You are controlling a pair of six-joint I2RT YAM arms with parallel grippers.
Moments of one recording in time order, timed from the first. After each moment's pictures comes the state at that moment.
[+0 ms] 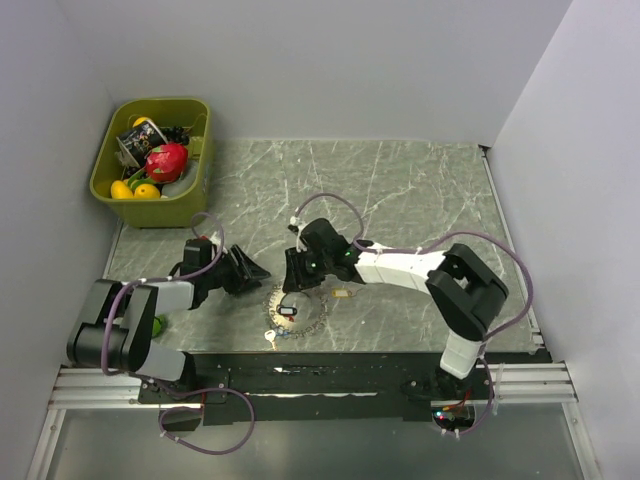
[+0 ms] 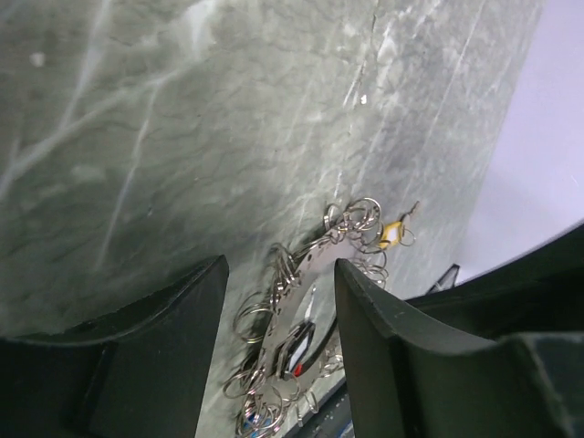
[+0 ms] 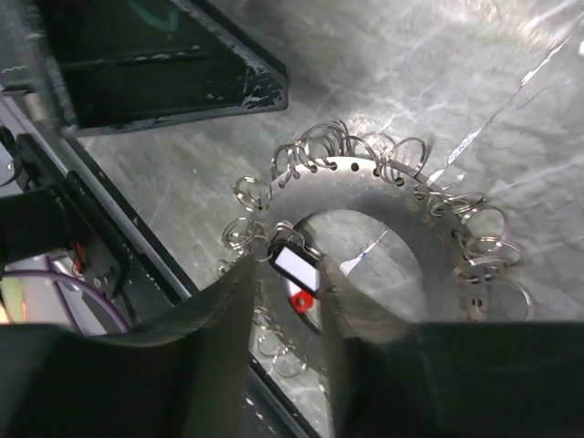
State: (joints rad) left arm -0.16 1.43 0.38 0.32 0.55 -0.85; right arm 0.86 1.74 1.06 -0.10 -0.31 0.55
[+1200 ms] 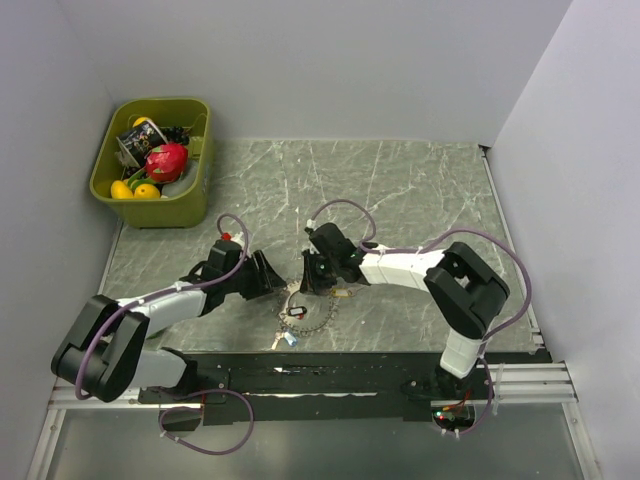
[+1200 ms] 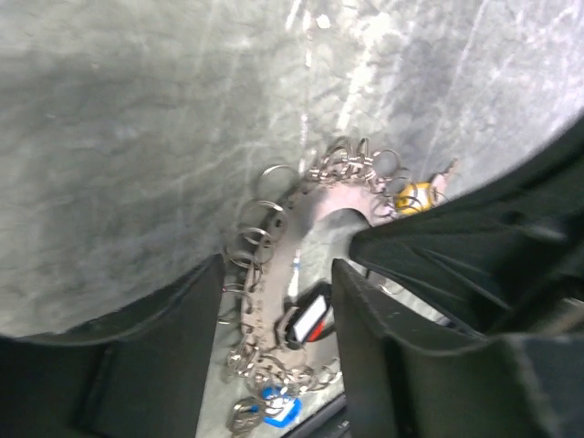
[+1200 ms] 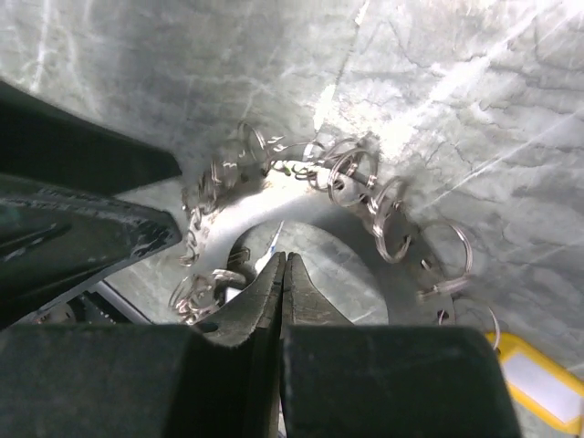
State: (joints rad) left arm -0.44 1.31 0.44 0.14 0.31 -0.82; right arm 0.82 1.77 1.00 -0.13 -0.20 0.65
